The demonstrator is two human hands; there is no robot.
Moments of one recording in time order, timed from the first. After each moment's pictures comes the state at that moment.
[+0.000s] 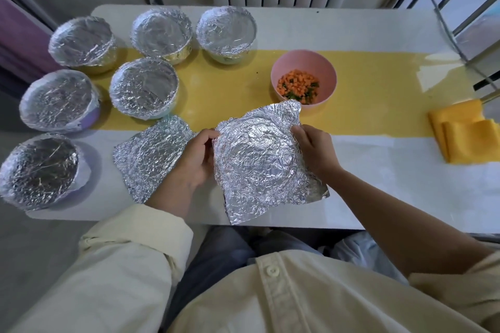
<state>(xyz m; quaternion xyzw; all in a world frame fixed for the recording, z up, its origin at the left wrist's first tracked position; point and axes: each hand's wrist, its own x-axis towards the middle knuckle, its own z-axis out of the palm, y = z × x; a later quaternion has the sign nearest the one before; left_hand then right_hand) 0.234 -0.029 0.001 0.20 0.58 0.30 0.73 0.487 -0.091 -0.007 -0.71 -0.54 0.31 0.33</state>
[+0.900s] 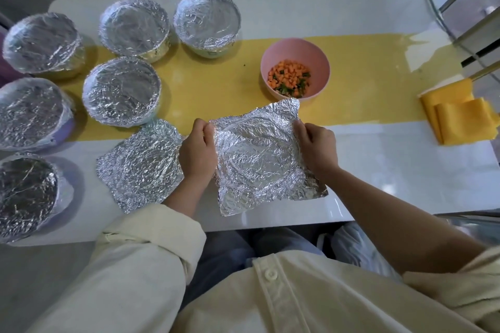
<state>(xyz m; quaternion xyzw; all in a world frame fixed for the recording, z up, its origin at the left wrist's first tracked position) 0.248 -0.018 -0.028 0.66 0.68 0.22 0.26 0.483 -0.087 -0.023 -0.80 -0.45 0.24 0.30</state>
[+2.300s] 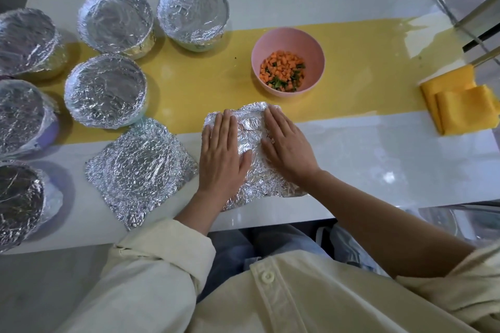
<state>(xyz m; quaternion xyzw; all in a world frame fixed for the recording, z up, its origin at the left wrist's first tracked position) 0.281 -0.051 -0.042 0.87 0.49 0.02 0.10 0.461 -0.088 -0.048 -0.68 -0.70 0.15 0.18</state>
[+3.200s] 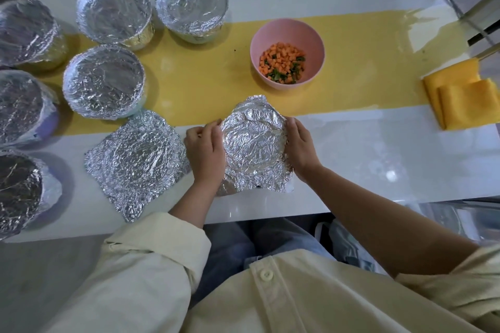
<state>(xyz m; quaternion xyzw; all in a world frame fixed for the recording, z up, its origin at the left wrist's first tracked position) 0.279 -0.048 -0.043 0.61 0.67 0.22 0.36 0.458 -0.097 -0.049 -0.70 -0.26 0.47 0.47</state>
